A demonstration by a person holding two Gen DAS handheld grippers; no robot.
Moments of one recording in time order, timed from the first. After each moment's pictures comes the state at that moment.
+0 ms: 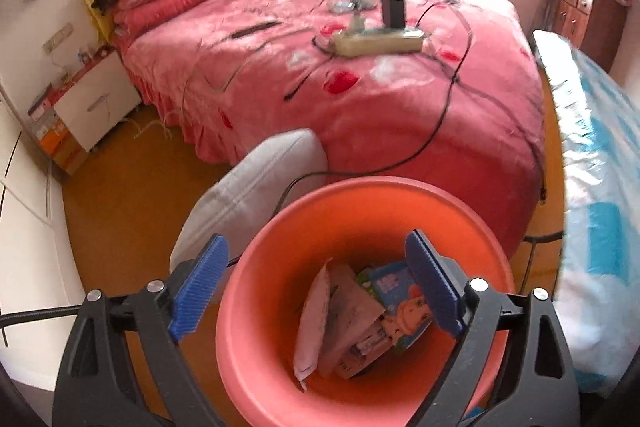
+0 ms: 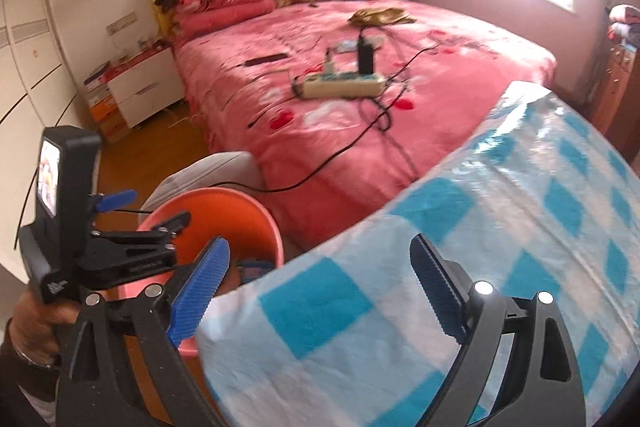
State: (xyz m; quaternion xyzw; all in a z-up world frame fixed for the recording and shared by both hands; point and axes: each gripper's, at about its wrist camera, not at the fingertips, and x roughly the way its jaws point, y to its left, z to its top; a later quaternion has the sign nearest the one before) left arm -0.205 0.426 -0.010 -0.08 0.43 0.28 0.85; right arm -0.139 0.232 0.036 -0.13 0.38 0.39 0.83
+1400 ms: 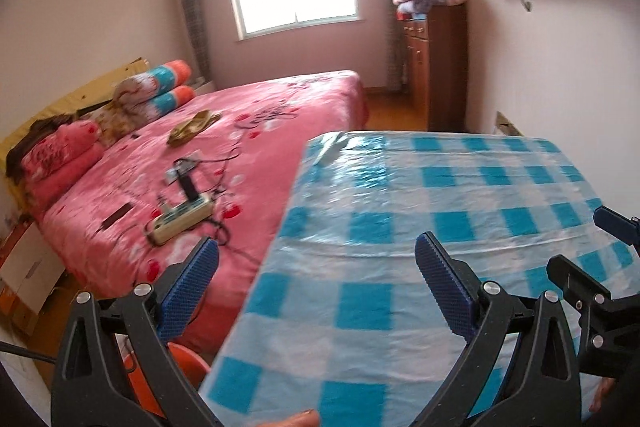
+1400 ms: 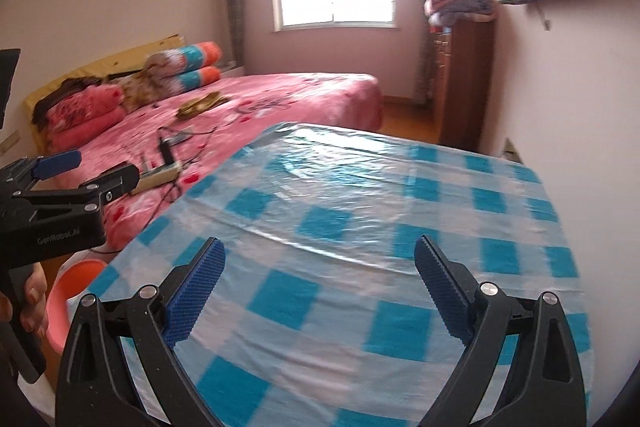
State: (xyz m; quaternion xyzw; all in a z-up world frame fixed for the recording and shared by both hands) left arm -0.118 0.147 0.129 0.06 0.28 0.07 0.96; right arm -0.137 -0.050 0.092 -0.01 0.27 0.14 0.95
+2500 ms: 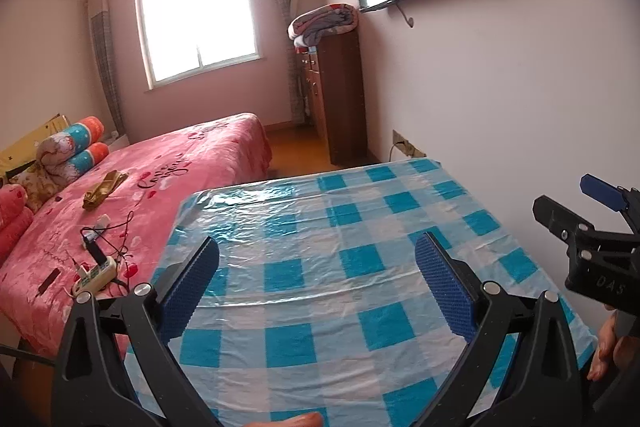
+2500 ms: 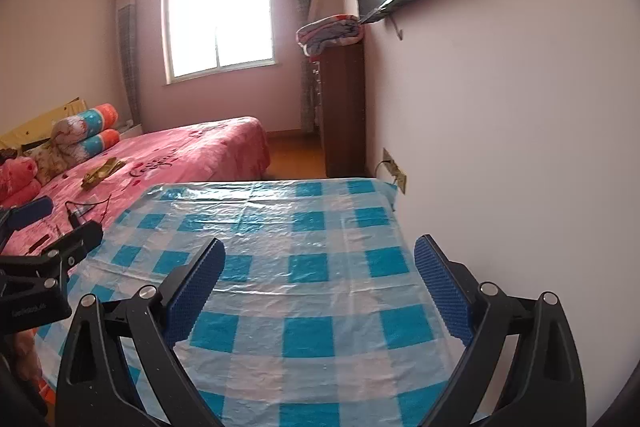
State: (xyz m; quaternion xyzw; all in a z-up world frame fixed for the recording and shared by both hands) left arm -0.143 -0.005 0.161 0.09 0.23 -0.10 0.96; right arm -0.192 -0.210 0.135 0.05 0.22 -0.05 0.97
